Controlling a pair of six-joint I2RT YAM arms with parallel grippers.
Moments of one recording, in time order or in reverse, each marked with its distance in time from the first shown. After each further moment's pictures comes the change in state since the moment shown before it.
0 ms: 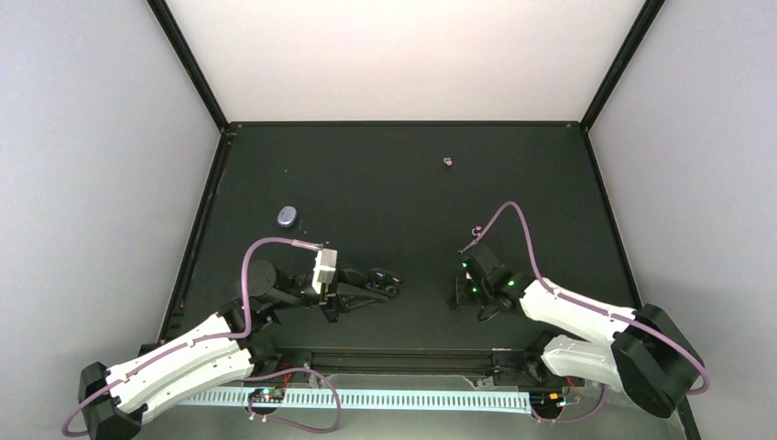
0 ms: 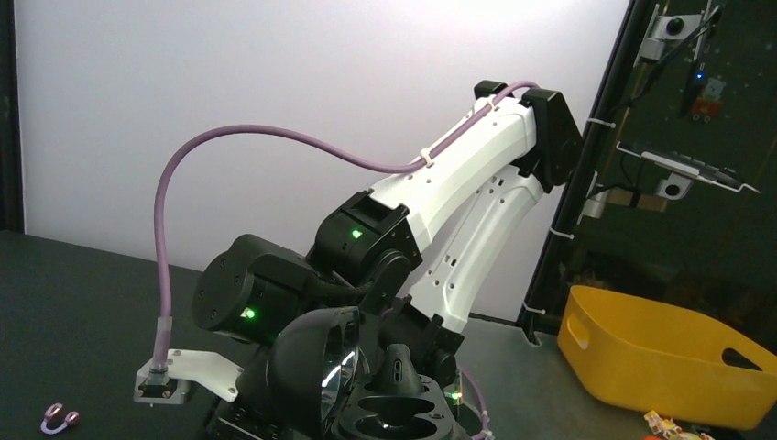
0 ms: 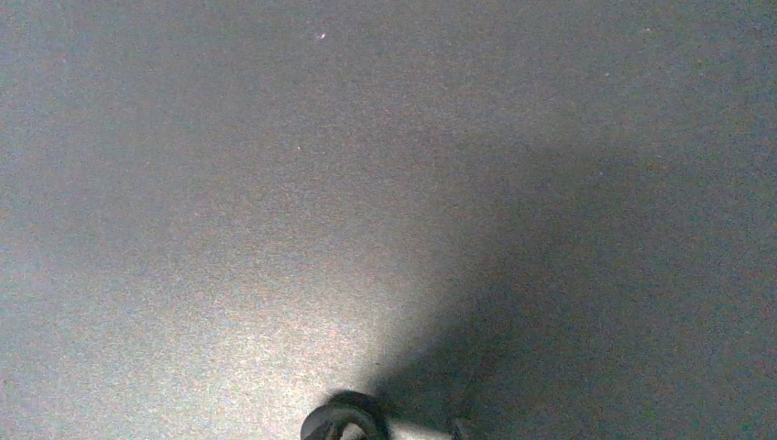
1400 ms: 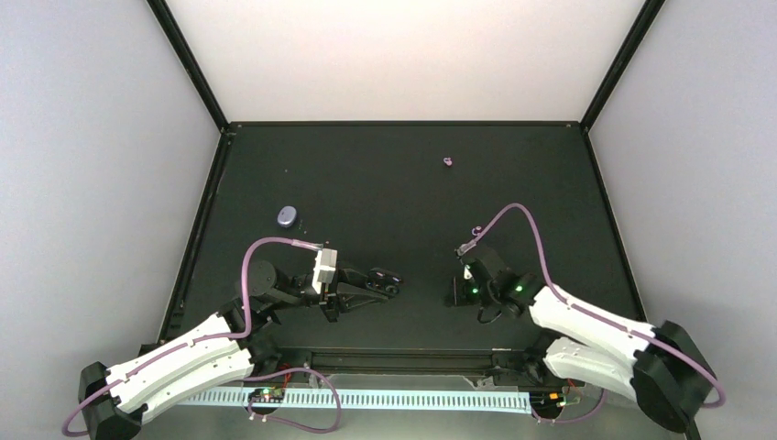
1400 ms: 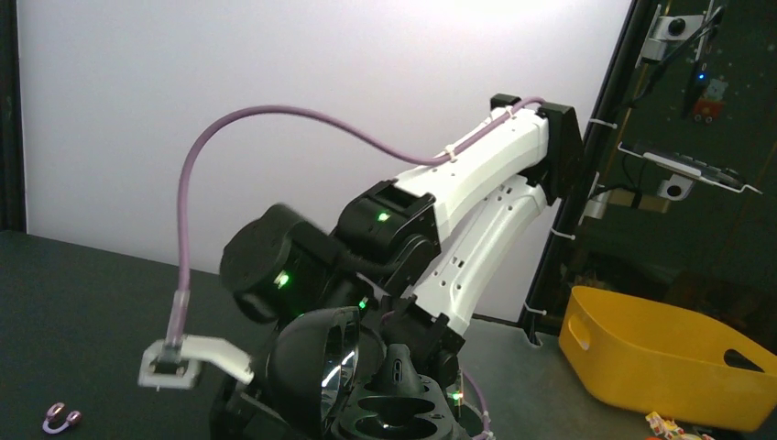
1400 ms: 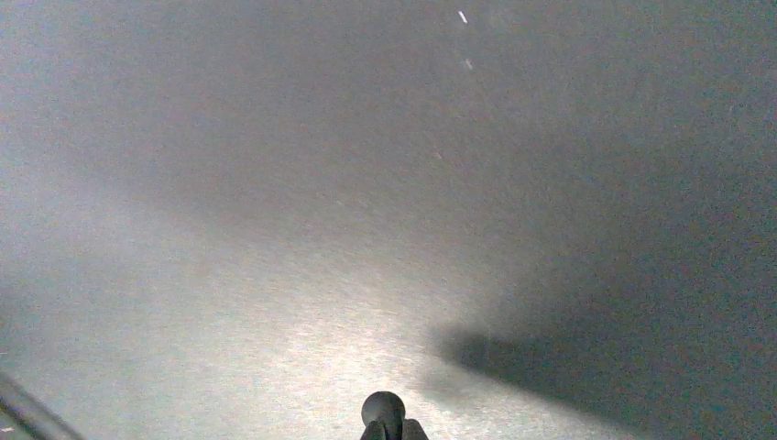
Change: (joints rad) left arm 0.000 0.000 0.000 0.000 -0.003 0.000; right arm 0.041 -0.079 0.006 0.008 -0.078 0.001
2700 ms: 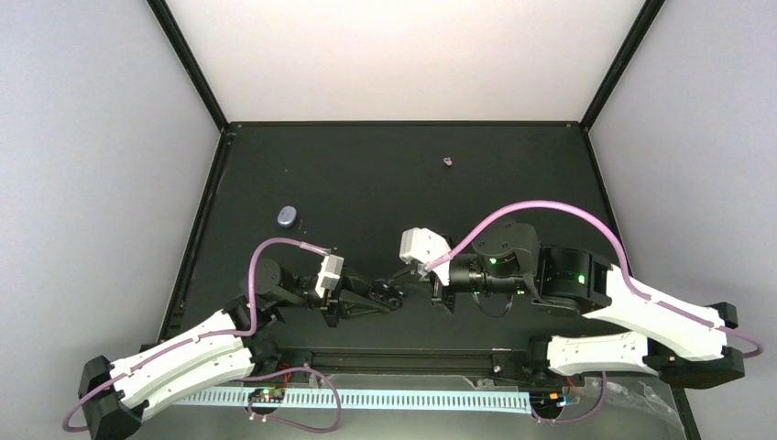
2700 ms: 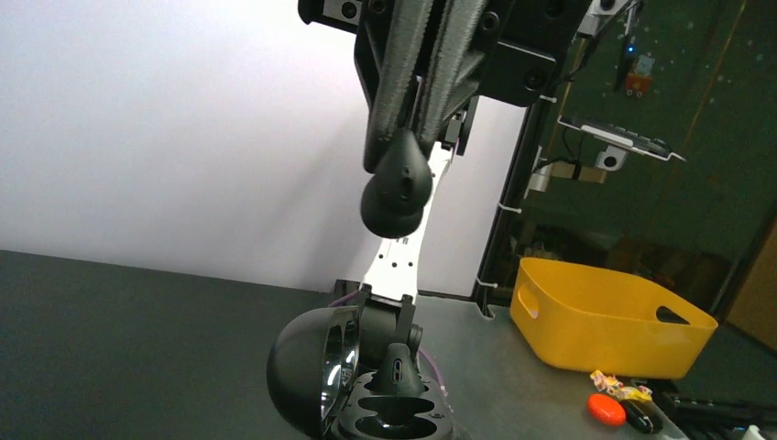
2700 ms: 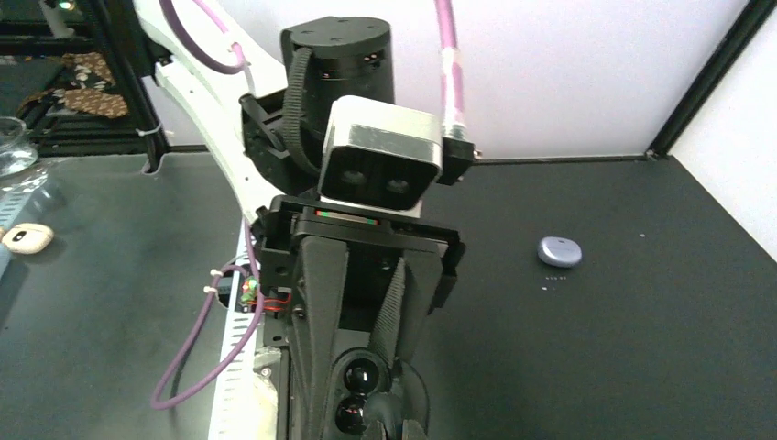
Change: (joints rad) left arm -0.006 0.042 0.000 0.046 0.125 0.000; right arm 0.517 -0.016 0.913 -0.333 -0.024 -0.748
